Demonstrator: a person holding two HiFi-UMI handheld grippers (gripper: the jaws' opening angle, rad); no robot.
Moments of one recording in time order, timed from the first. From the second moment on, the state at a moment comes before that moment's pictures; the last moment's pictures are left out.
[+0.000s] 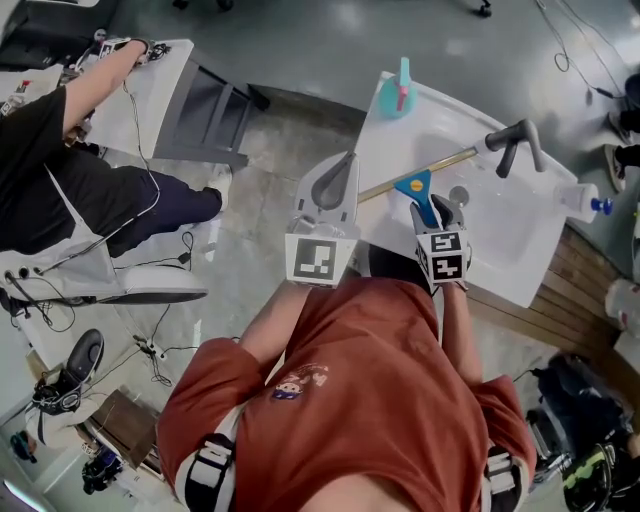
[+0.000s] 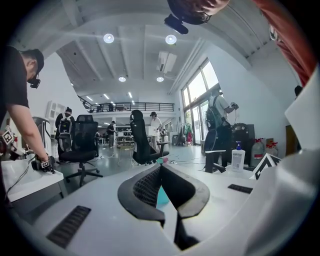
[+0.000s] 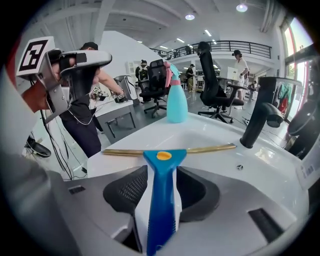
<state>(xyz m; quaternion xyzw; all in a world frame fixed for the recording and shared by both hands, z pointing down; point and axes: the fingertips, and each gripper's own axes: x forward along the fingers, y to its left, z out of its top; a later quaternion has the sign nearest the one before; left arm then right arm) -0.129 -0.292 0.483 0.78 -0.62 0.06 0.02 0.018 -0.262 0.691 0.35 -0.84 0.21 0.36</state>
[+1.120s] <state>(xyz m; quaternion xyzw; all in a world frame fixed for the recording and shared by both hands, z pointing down) -0.132 -0.284 0.485 0.78 -0.62 0.06 0.02 0.020 -0.261 0.707 0.37 -0.83 0.18 0.38</state>
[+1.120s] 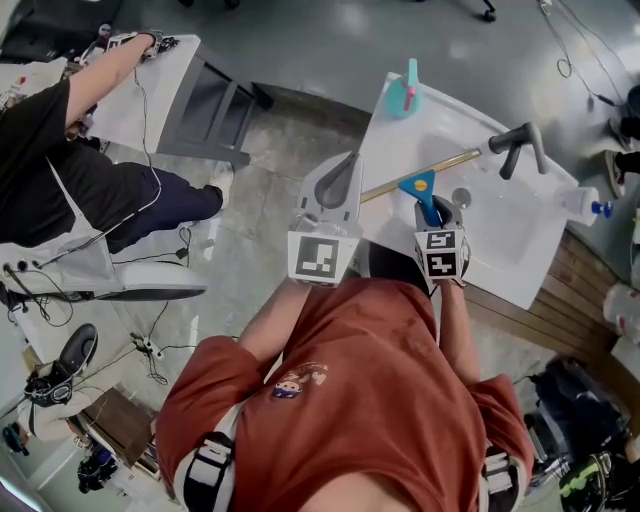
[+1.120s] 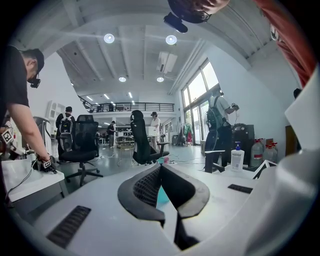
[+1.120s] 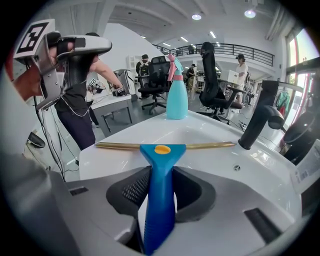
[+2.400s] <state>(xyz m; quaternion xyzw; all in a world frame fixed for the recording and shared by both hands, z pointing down) -0.139 -0.216 0.422 0.80 -0.60 0.01 -0.02 0.001 -0.239 0.574 0.46 -0.84 0.09 0.27</state>
